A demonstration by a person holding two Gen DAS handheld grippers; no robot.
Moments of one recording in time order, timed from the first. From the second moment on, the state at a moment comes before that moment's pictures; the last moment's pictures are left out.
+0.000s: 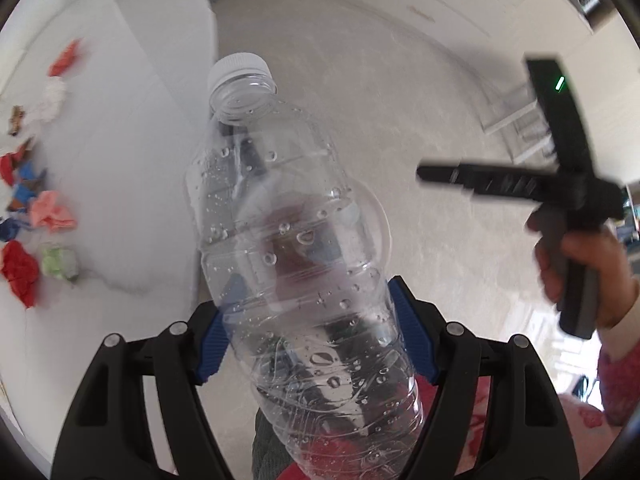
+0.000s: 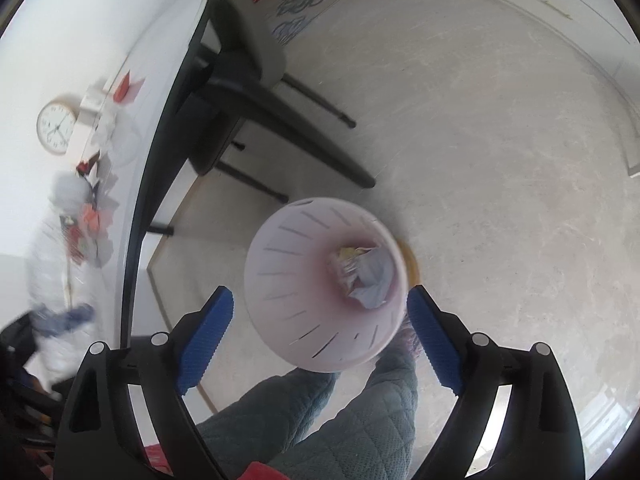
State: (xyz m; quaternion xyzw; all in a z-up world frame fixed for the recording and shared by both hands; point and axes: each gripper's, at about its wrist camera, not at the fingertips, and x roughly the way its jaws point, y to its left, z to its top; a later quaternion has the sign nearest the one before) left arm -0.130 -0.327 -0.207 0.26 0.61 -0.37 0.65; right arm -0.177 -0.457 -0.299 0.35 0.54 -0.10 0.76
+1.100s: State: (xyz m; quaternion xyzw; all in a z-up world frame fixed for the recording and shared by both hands) left arm -0.094 -0.298 -0.184 0.19 0.62 -0.27 0.71; right arm -0.168 -0.416 -0.178 0.20 0.49 -0.07 0.85
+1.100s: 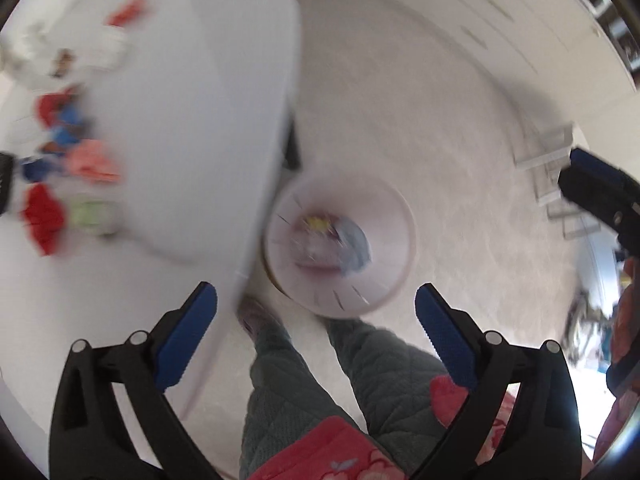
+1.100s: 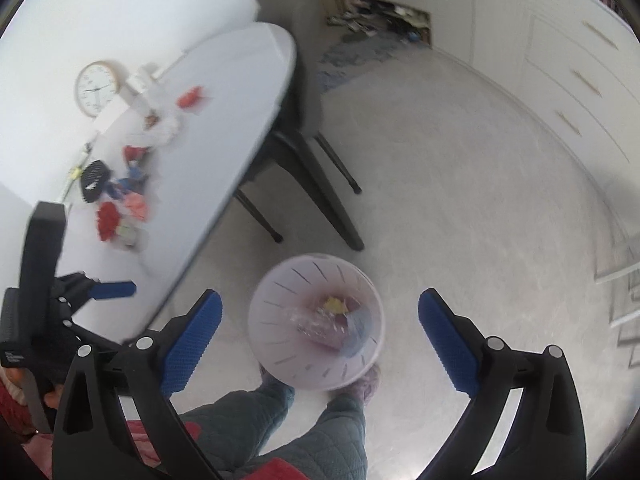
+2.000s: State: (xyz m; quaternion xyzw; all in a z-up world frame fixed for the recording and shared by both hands) left arm 0.032 -0.060 -0.144 0.03 0.55 -0.12 0.83; right arm -0.026 -0.200 -0.151 0.05 0.46 0.12 0.88
